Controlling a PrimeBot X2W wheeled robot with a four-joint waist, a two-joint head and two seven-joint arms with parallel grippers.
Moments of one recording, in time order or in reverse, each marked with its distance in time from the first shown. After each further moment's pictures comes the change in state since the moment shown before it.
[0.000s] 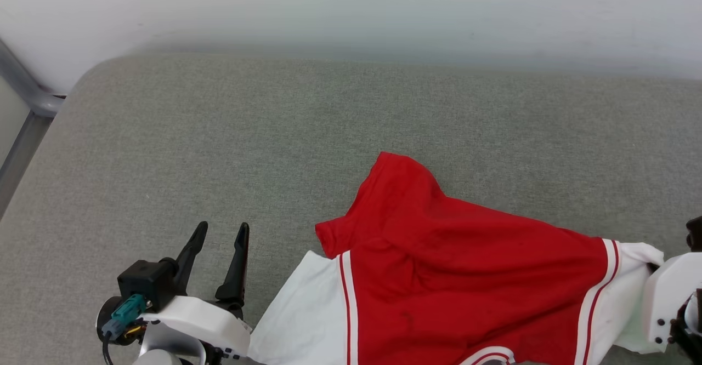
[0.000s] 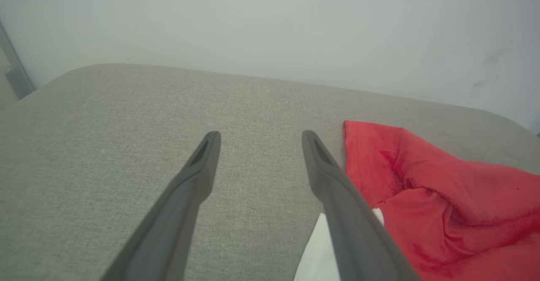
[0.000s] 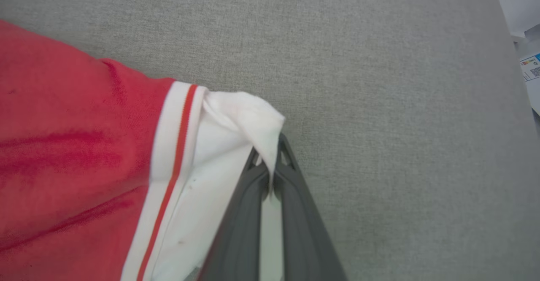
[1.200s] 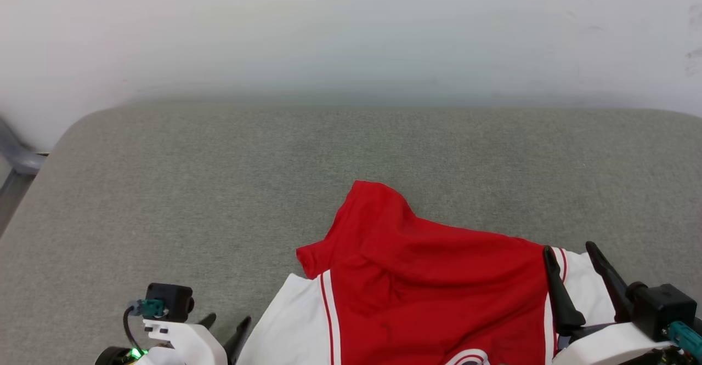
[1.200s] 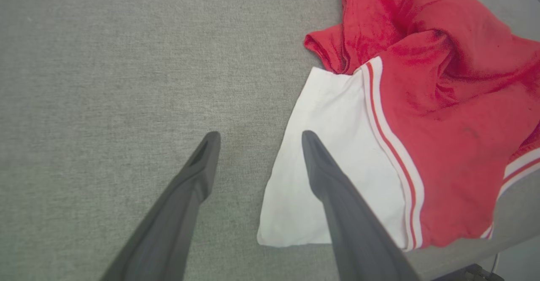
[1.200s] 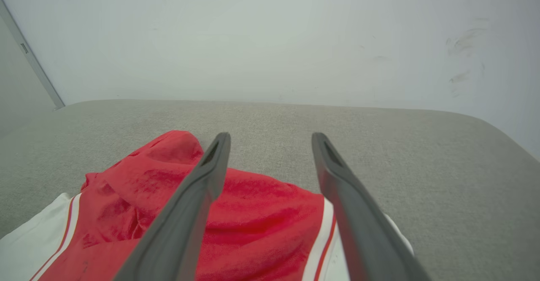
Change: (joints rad) left arm 0.037 0.117 -0.082 0.078 -0.139 -0.084 0.425; right arm 0.215 0.198 0.171 -0.188 0.006 0.000 -0.680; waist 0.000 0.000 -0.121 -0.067
